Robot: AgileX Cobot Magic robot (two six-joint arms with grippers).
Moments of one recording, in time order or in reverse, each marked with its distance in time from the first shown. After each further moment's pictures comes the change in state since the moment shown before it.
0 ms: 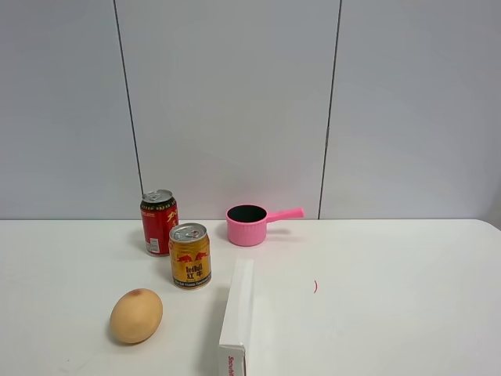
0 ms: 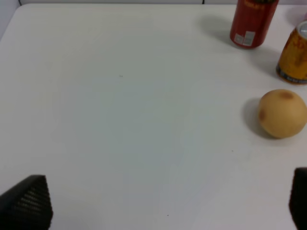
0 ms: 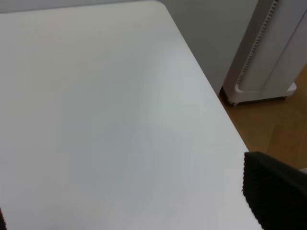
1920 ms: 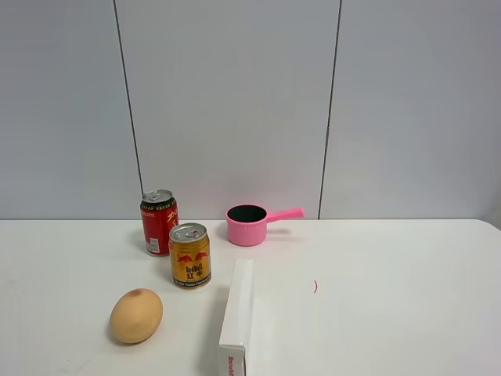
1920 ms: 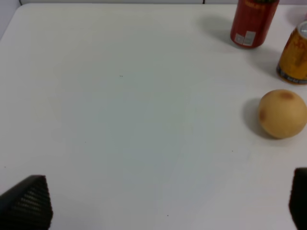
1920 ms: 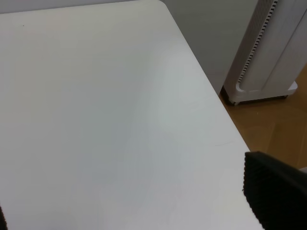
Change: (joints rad) left arm 0.000 0.000 0.000 0.000 0.000 0.000; right arm 0.000 0.000 0.000 -0.002 0.000 0.007
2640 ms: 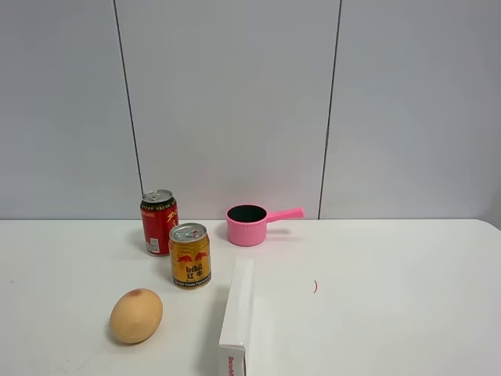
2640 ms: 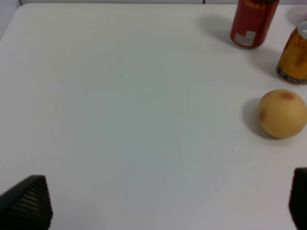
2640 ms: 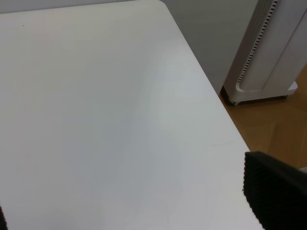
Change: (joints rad) left arm 0.000 0.000 0.000 0.000 0.000 0.000; right arm 0.000 0.000 0.000 0.000 0.000 0.000
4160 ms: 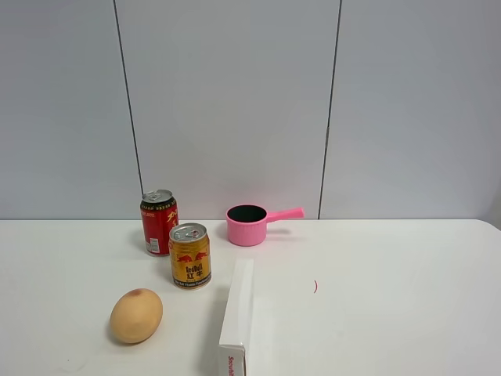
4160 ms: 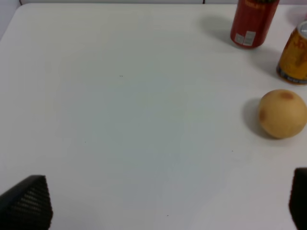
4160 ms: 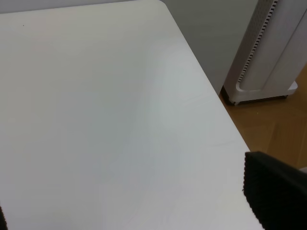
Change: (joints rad) left arm 0.000 0.000 0.000 0.000 0.000 0.000; right arm 0.000 0.000 0.000 0.000 0.000 0.000
